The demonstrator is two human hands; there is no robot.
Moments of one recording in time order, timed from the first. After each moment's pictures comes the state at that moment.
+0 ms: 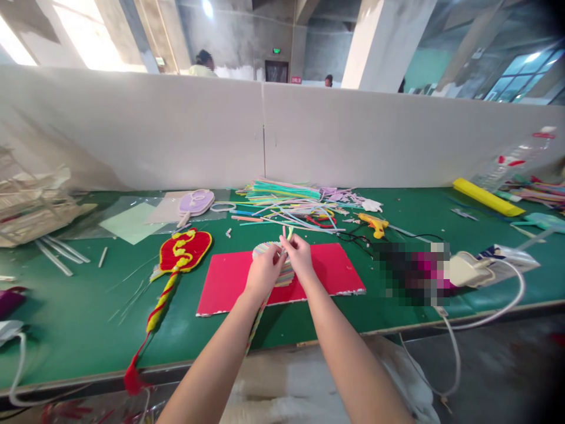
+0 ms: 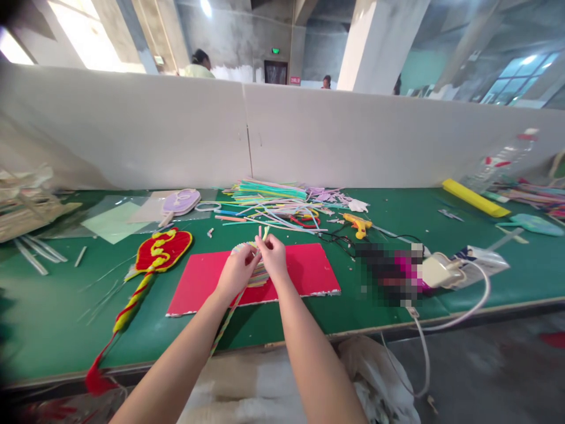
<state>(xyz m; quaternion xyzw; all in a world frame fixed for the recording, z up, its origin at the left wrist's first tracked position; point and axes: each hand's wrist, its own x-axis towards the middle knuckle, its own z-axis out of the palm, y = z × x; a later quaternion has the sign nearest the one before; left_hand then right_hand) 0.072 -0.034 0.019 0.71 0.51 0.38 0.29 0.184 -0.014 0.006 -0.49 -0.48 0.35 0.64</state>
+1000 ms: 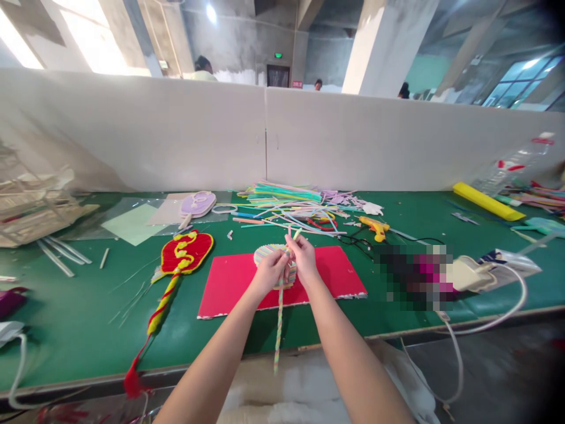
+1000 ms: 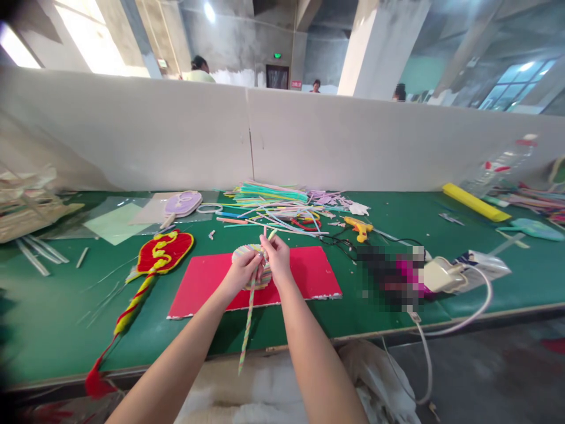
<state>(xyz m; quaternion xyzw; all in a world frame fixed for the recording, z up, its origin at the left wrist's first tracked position) 0.077 -0.028 0.017 0.55 0.36 0.42 0.63 0.182 -0.016 0.011 -0.41 -0.37 0.47 0.69</state>
